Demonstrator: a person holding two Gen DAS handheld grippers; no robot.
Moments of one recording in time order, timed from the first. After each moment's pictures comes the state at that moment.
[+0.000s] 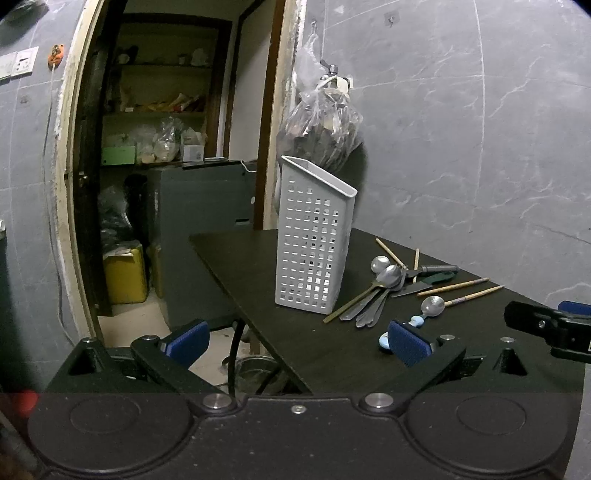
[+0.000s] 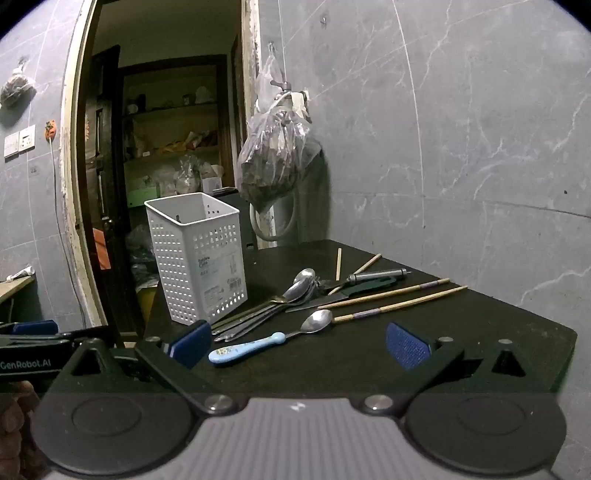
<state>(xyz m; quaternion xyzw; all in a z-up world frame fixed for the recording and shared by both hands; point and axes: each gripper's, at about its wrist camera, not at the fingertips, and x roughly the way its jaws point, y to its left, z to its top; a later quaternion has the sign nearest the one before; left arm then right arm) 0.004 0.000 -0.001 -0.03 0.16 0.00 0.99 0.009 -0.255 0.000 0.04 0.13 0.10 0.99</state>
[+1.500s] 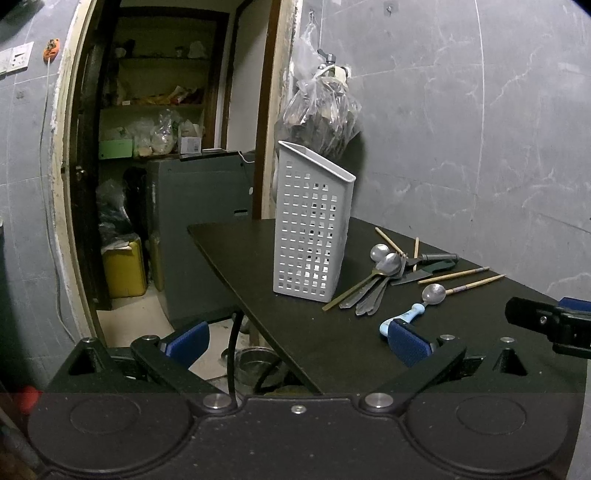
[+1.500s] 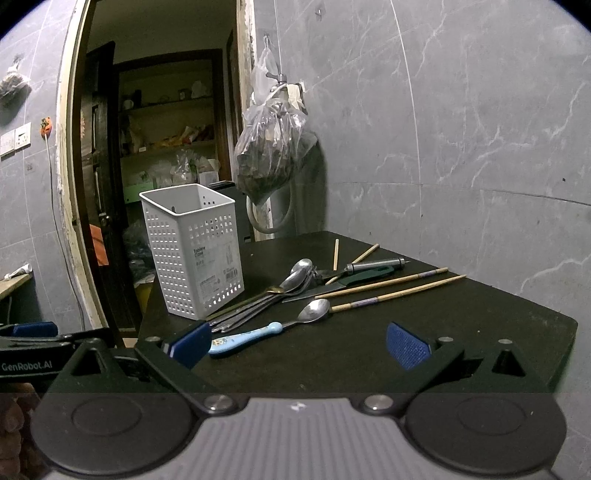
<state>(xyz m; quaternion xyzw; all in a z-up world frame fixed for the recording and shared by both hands) 0.009 -0.002 -0.010 -0.03 0.17 0.00 0.98 0.011 -0.255 -0.008 0.04 0.14 0.09 0.98</state>
